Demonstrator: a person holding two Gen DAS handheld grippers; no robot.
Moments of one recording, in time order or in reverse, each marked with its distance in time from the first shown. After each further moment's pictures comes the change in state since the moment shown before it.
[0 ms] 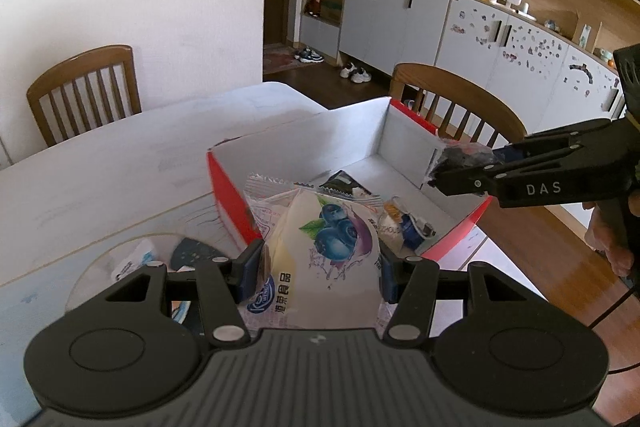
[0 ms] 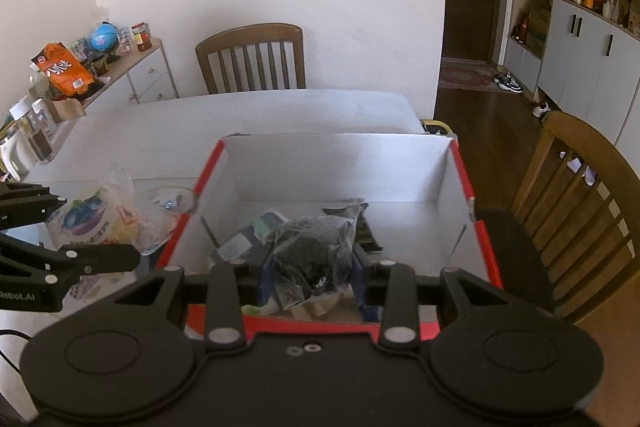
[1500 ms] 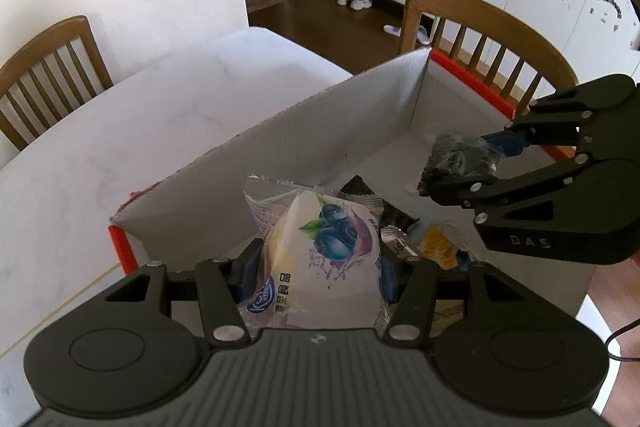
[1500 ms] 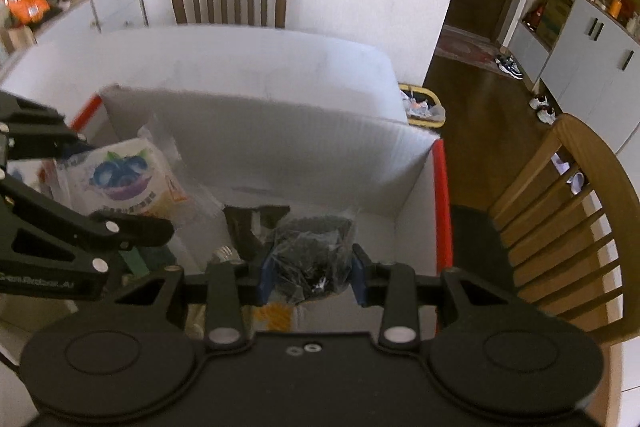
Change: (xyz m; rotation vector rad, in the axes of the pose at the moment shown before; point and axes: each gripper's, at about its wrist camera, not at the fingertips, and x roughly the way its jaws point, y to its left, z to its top) left arm 0.172 -0.011 0.068 0.099 0.249 0.032; right arm 0.125 -0.058 0.034 -0.152 0.184 -0.078
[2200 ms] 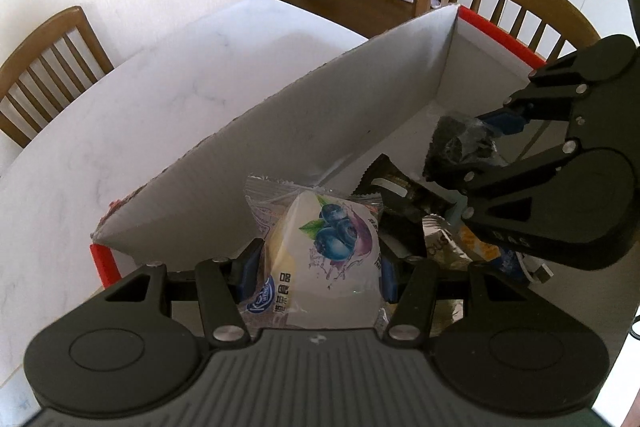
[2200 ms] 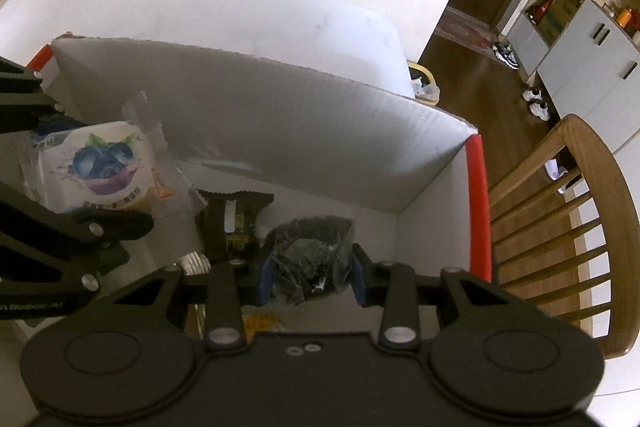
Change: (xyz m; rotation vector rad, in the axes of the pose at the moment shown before) left arm 0.034 -0.002 0.008 0.053 0.097 0.059; right arm 0.059 0.018 0.007 -0.077 0.105 -0.070
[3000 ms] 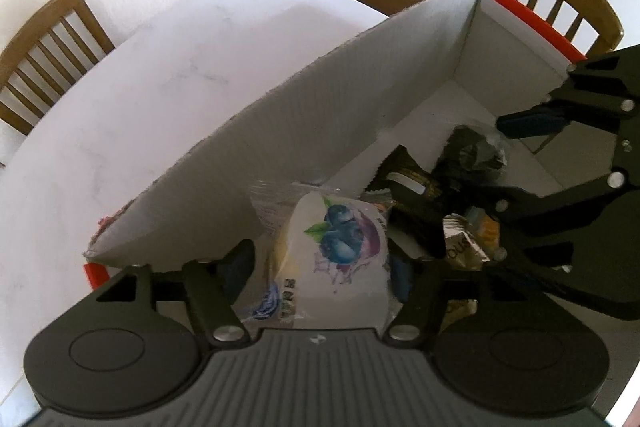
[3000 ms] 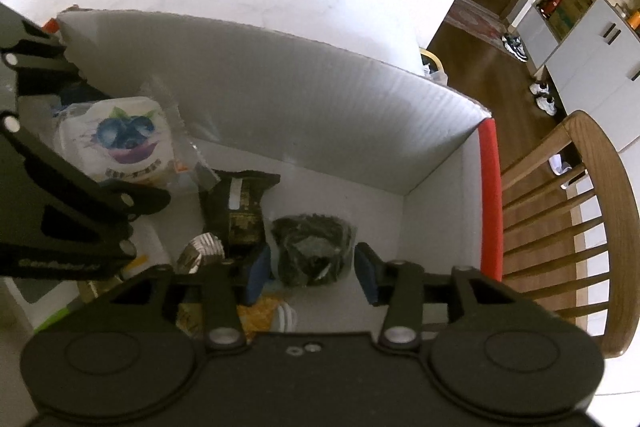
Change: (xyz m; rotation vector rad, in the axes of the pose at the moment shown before) left arm 0.005 -0.007 0.014 0.009 0.097 0.034; right arm 0.007 0.003 0.002 -0.031 0.051 0.007
